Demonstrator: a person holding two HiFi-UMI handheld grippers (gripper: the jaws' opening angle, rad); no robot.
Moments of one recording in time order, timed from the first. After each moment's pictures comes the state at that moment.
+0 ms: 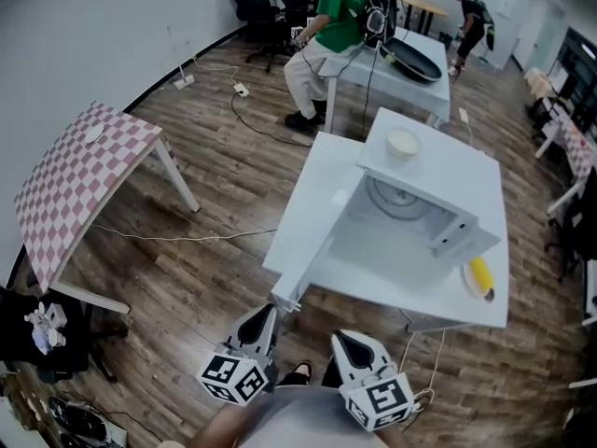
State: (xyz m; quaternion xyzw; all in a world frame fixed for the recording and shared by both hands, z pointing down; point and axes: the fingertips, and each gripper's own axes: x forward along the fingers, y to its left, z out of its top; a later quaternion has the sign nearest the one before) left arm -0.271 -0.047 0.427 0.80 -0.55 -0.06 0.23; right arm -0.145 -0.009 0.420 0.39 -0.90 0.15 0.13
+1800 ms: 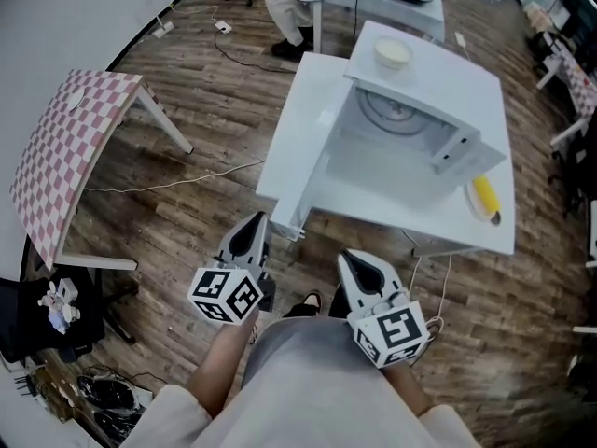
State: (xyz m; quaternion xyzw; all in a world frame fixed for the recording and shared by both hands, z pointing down) left arm -0.275 -0.080 0.429 0.80 -0.55 -0.05 0.23; right arm -0.130 -0.015 0.411 0.41 -0.89 0.15 0.11
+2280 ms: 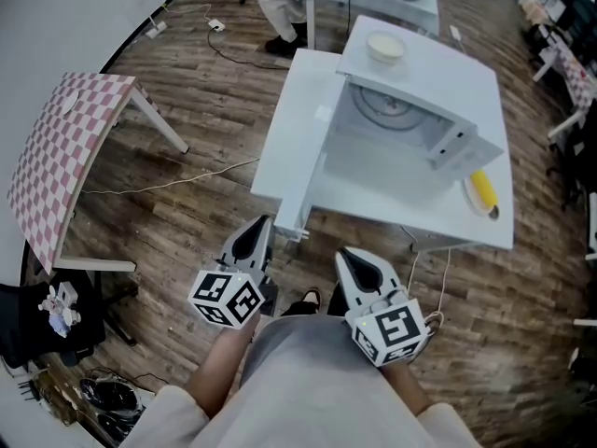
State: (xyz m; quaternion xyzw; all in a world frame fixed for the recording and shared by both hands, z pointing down) left arm -0.257 -0.075 0.433 0.81 -0.52 -0.04 0.25; right arm -0.128 -0.017 0.413 0.42 -0.89 0.15 0.10
